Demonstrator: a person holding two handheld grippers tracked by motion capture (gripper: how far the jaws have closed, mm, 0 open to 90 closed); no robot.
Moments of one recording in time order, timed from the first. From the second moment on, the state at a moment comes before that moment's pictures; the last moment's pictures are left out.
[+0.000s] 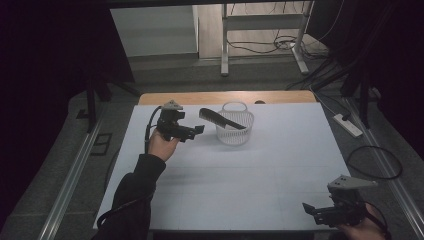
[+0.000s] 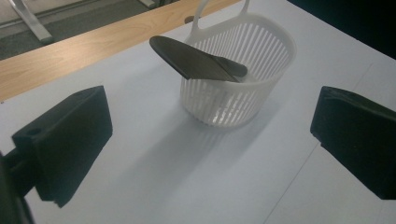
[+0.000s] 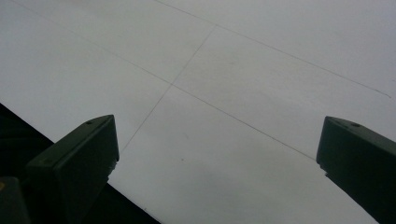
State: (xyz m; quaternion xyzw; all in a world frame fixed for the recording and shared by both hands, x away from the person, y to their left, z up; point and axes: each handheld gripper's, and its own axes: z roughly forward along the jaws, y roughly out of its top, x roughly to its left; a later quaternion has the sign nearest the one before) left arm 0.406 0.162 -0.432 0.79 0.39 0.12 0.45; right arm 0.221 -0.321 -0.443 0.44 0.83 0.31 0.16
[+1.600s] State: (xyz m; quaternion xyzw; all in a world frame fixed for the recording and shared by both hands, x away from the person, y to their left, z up) left arm 0.343 0.190 -0.438 0.79 0.40 0.12 0.45; right arm 0.220 -0.321 -0.442 0.44 0.83 0.31 0.16
